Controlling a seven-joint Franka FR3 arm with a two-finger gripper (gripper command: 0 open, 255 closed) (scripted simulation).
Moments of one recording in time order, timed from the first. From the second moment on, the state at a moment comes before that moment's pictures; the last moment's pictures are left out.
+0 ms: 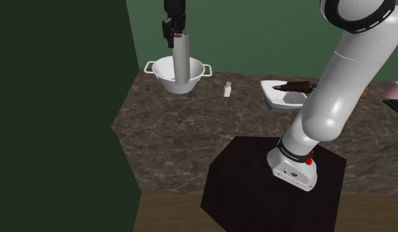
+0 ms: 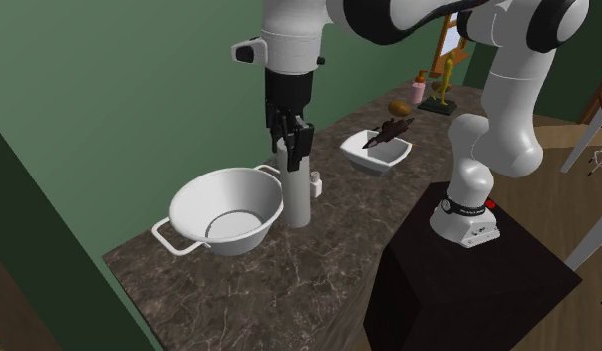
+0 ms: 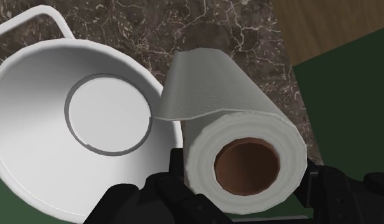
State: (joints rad) arm 0.13 0.08 0.13 -1.59 -0.06 1.73 -0.07
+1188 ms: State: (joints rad) arm 0.14 0.18 0.13 -1.21 -0.08 1.45 -0.07
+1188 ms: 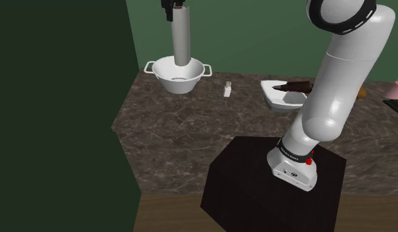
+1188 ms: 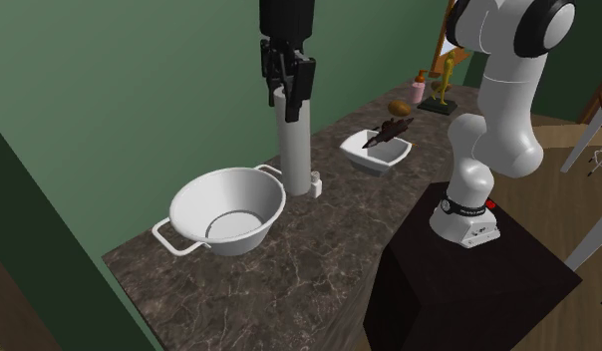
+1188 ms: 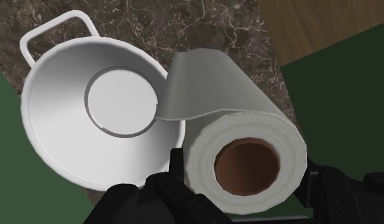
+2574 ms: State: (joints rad) arm -0.07 -0.20 -0.09 -1.64 -0.04 1.52 -0.50
